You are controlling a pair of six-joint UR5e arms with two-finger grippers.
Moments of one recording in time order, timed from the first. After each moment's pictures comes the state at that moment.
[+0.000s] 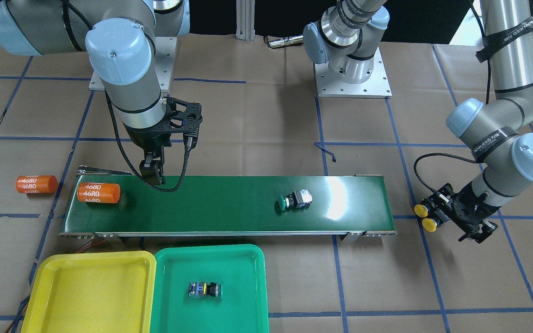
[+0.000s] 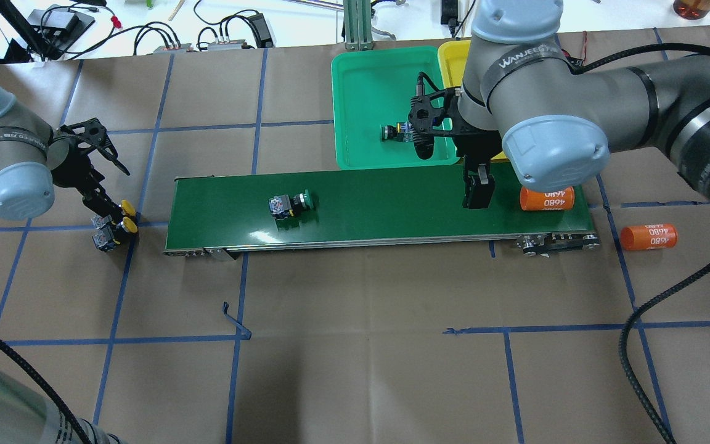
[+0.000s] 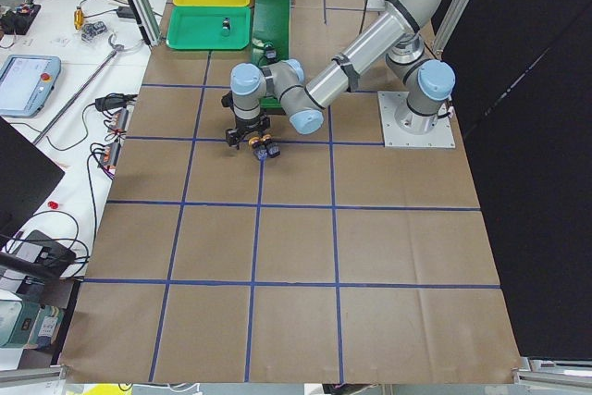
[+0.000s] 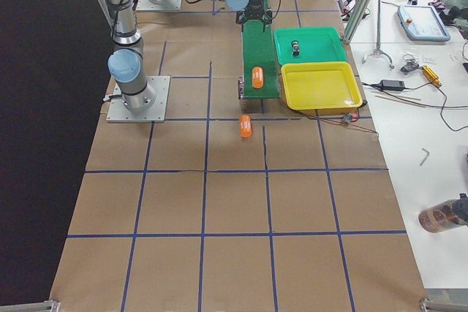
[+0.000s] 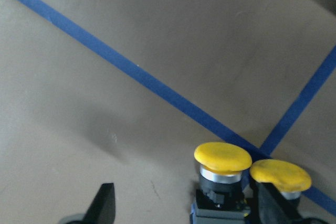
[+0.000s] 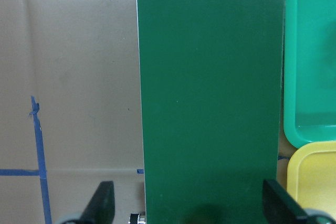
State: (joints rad) left arm -1.10 -2.00 -1.83 -0.82 1.54 1.44; right arm 1.73 -1.41 1.73 -1.89 -1.58 -1.40
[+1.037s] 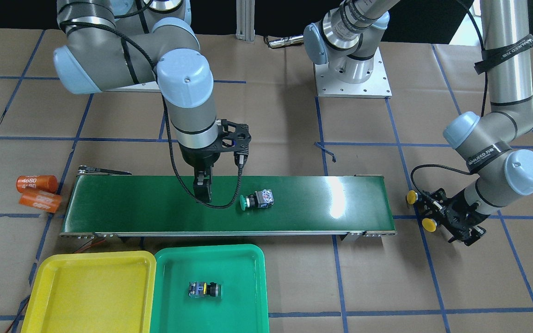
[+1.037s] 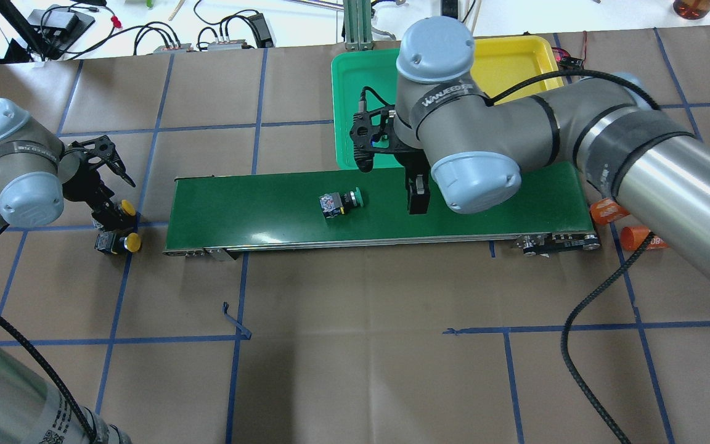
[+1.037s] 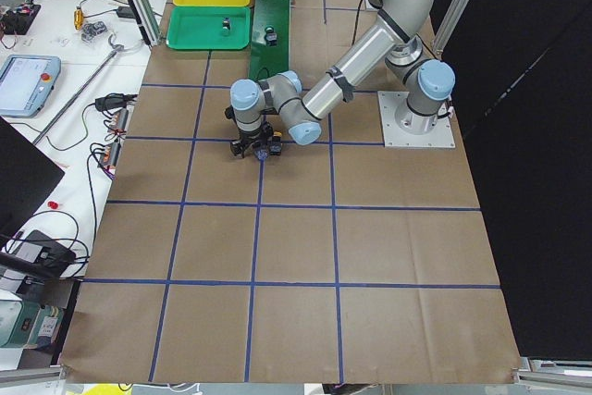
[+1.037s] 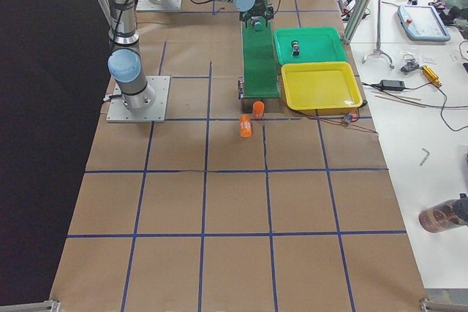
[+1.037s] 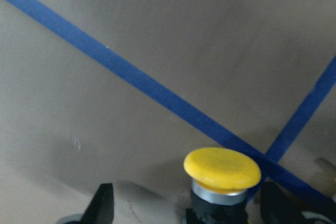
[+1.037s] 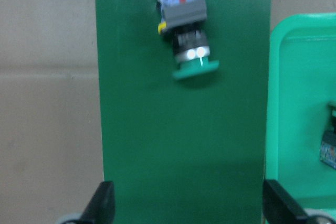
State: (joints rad) left arm -1.09 -2.07 -1.82 -0.82 1.53 1.45; right arm 1.89 -1.26 1.70 -2.11 -1.58 -1.24
